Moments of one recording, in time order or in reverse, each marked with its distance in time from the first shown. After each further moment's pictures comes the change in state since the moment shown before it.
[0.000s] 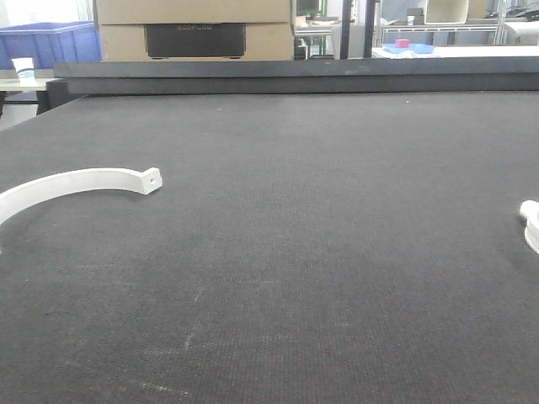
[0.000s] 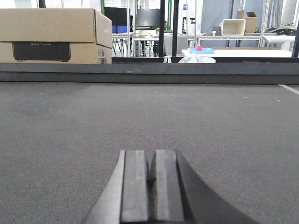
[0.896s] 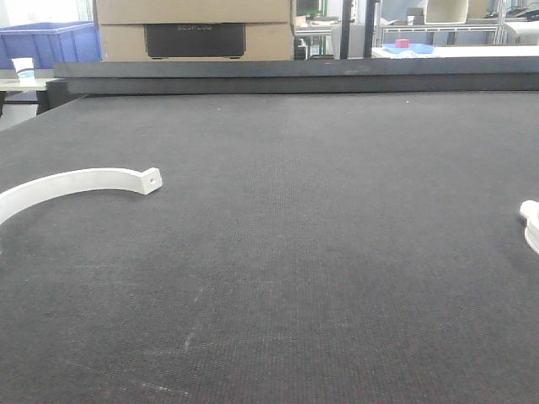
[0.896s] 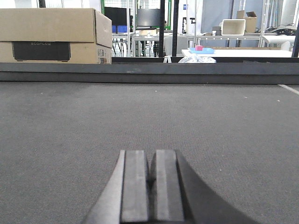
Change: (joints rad) left arm 0.000 0.000 0.000 0.005 0.000 0.000; right arm 0.000 0.000 0.000 0.000 0.000 0.000
